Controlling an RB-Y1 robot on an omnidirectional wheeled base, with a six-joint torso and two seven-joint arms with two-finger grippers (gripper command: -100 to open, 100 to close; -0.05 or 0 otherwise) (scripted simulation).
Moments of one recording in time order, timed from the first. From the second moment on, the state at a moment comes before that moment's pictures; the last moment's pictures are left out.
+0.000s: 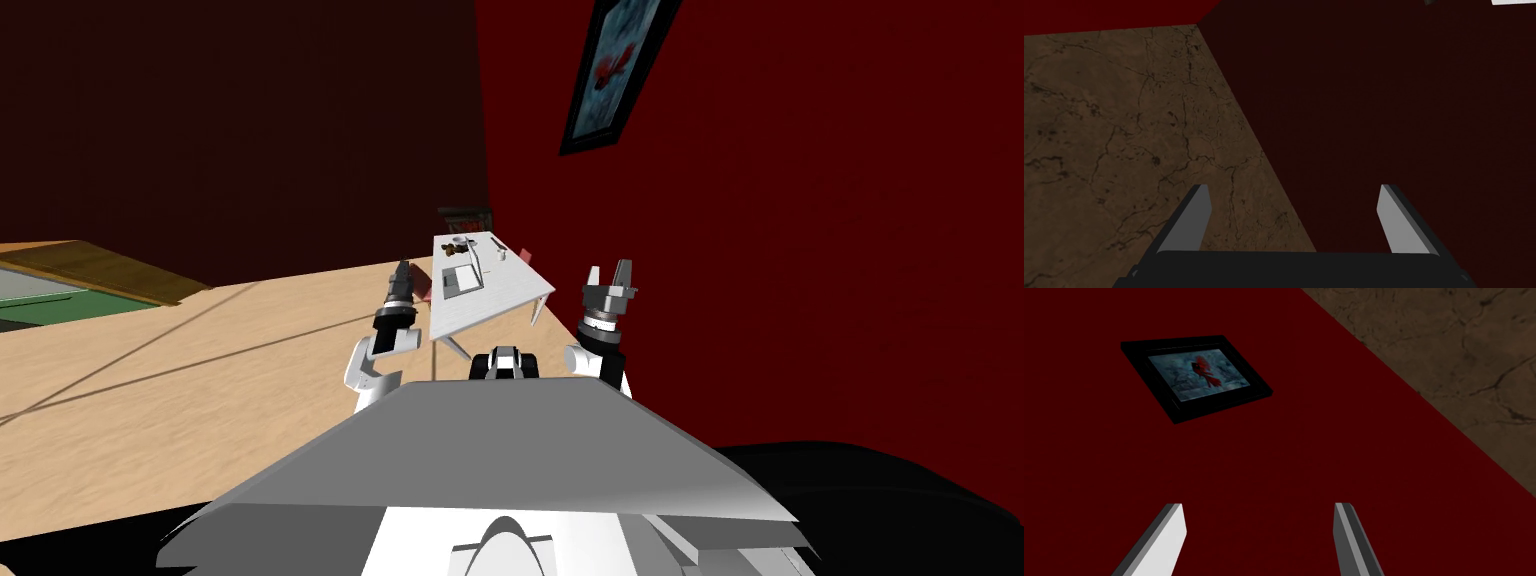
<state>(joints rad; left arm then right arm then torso) 0.23 0.13 0.30 -2.02 -0.20 -0.13 -0.12 0.51 0.02 0.05 -2.37 -0.02 -0.52 0.02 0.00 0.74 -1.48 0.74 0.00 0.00</state>
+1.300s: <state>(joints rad) -0.01 0.14 0.58 -1.83 -0.33 0.13 -0.23 0.51 0.02 0.05 -2.37 -0.02 -0.52 0.02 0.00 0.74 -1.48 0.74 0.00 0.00</state>
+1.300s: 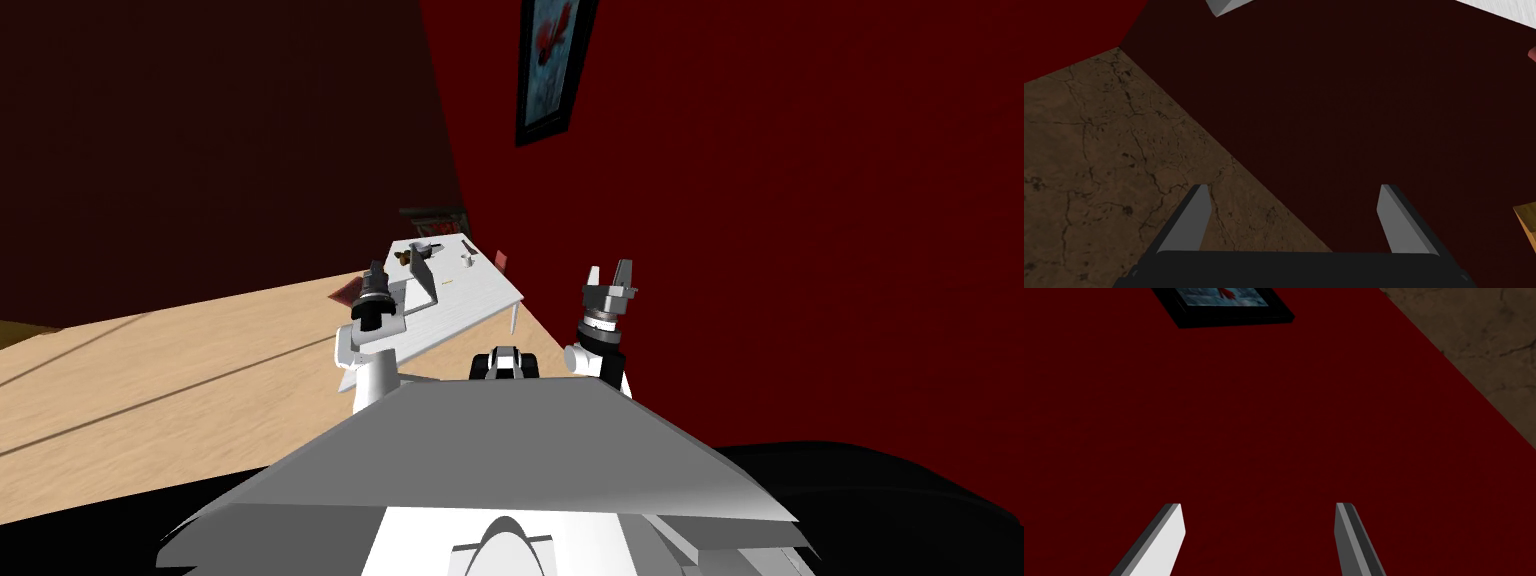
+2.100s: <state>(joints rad) -0.10 0.00 0.68 -1.75 -0.37 0.23 -0.27 0.51 0.02 0.05 -2.37 -0.02 -0.52 0.02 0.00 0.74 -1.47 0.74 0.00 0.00</state>
